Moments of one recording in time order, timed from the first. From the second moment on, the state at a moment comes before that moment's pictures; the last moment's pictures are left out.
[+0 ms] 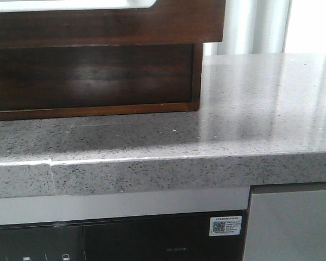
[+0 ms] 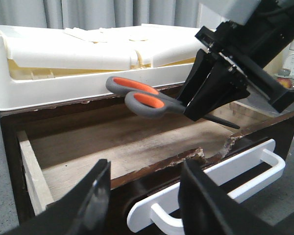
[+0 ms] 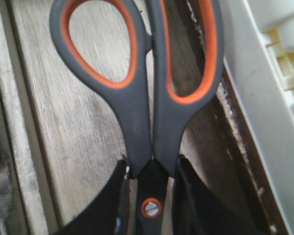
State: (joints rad) left arm -0.75 0.29 -0.54 0.69 0.40 -0.71; right arm 0.68 1.85 -2.10 0.18 1.19 -0.74
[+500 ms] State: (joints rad) left arm -0.75 0.29 -0.54 0.69 0.40 -0.71; right arm 0.68 1.88 -2.10 0.18 1.25 -0.77
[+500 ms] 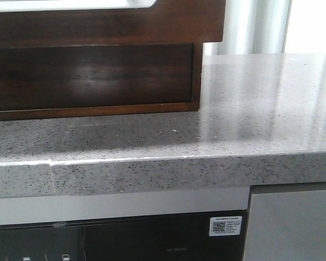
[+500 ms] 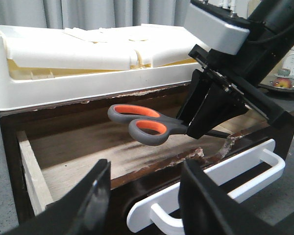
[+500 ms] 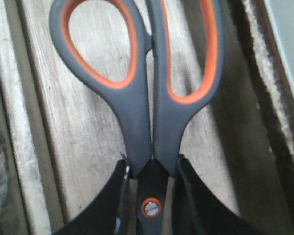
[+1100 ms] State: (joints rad) left arm -0.75 0.29 -0.54 0.69 0.40 -0.71; right arm 0.69 1.91 -2.10 0.16 1.26 -0.78
